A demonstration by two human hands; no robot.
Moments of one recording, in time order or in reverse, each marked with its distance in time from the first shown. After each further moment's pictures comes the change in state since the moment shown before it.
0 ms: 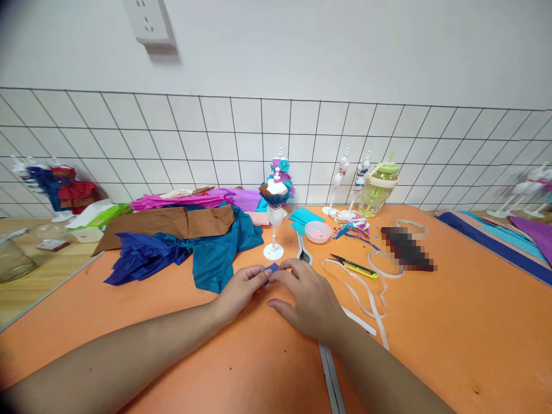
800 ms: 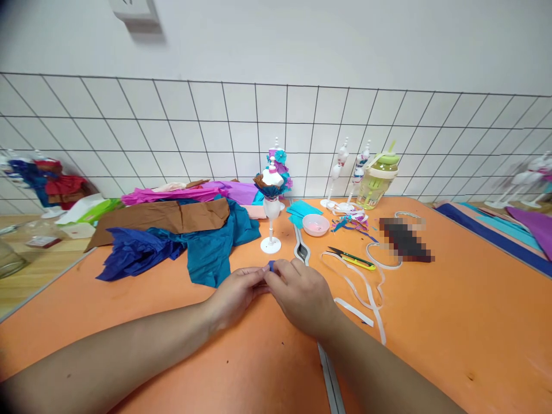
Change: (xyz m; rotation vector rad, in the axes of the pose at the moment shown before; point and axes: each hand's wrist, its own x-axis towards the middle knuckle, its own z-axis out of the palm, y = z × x) left_hand -0.011 0.000 0.012 -0.506 -0.071 -0.168; right_hand -0.002 -0.003 0.010 -0.473 0.070 -0.153
